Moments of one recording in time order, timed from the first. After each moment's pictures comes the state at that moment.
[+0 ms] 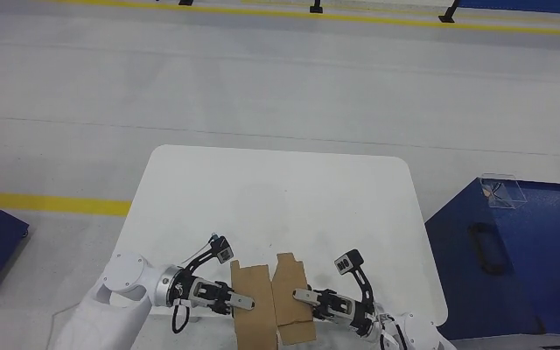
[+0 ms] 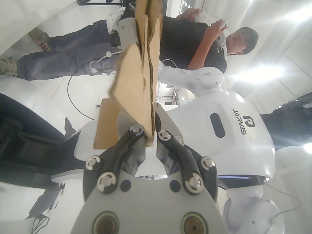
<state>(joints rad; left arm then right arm) 1.20 -1.08 -1.23 -1.56 -0.55 -0.04 -1.54 -1.59 -1.05 1.21 -1.77 0.59 -0.33 0.89</state>
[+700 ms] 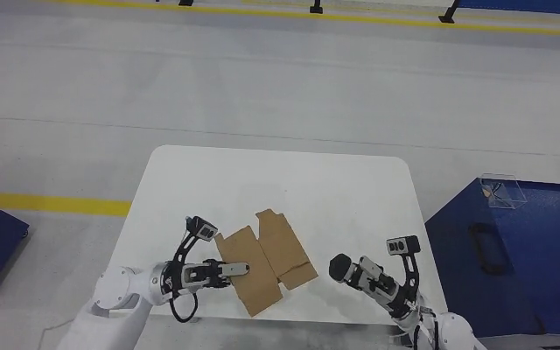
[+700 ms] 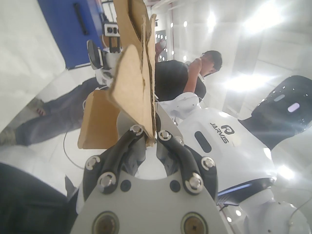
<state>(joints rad) 1.30 -1.10 -1.27 -1.61 -0.72 -0.37 -1.22 -1.69 -1.03 1.45 -1.81 0.62 -0.56 0.79</state>
